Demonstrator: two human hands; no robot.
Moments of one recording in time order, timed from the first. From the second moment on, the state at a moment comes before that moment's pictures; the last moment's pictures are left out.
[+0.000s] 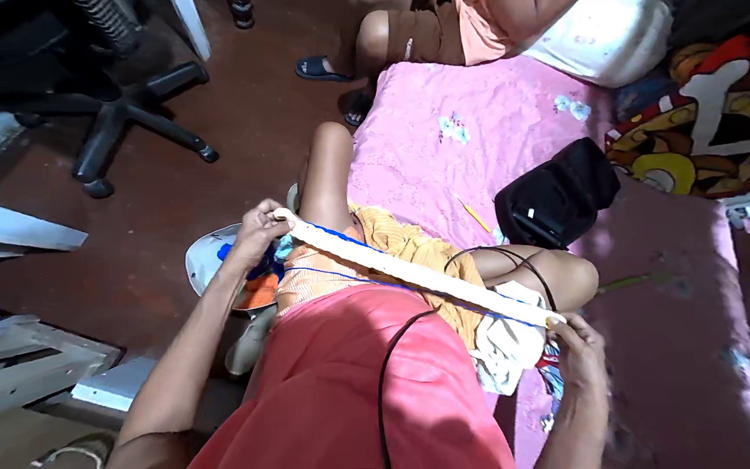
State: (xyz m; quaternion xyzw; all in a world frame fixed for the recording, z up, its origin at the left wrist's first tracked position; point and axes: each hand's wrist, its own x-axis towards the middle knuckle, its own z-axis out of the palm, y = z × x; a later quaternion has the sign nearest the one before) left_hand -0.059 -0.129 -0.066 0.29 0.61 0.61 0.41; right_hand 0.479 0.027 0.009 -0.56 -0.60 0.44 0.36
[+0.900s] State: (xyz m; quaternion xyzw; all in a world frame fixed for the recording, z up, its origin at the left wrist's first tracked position) left_hand -0.089 -0.082 -0.053 0.22 0.72 0.51 0.43; right_hand 0.436 0.059 0.023 -0.60 -0.64 0.42 0.25
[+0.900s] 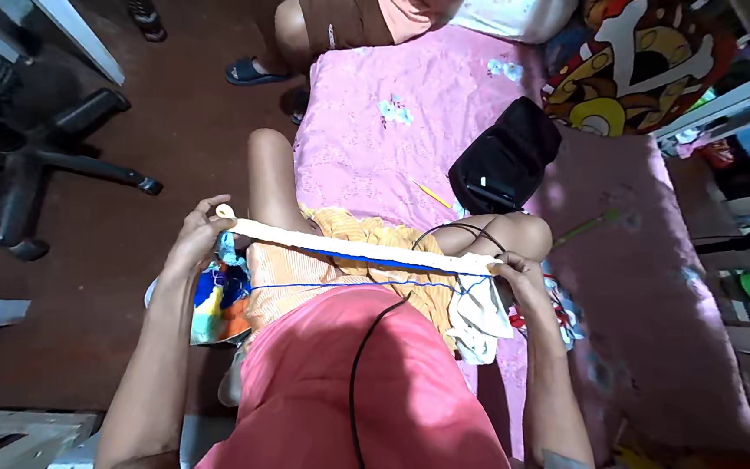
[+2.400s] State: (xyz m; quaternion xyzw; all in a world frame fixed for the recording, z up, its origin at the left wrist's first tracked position) left_hand -0.005 -0.049 0.134 0.69 0.47 0.43 0.35; right_hand 0.479 0.081 0.060 -0.55 -0.78 0.27 0.13
